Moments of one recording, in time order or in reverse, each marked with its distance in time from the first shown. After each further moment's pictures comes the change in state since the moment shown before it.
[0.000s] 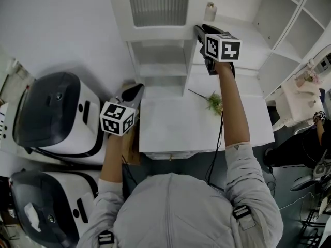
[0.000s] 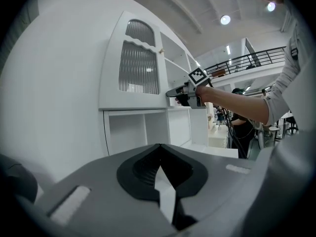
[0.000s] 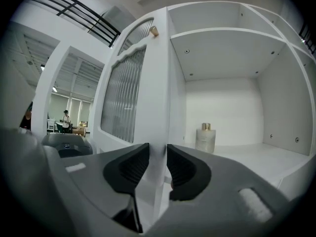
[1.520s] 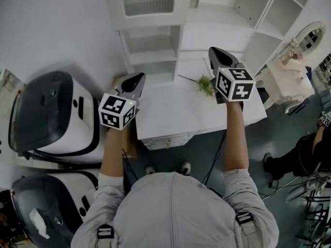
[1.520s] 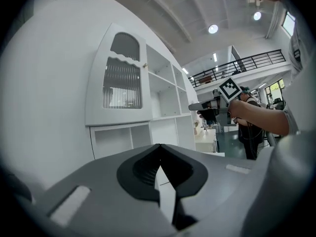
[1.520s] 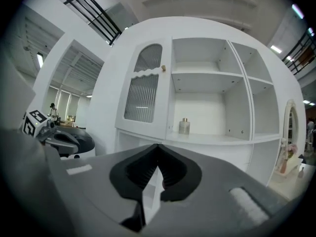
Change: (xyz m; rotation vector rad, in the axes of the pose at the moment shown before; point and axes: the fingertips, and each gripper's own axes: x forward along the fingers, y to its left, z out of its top) left arm -0.037 -0.052 0.033 0.052 -0.085 -0.127; right arm -0.188 0.048 -0.054 -0.035 0.003 -0.159
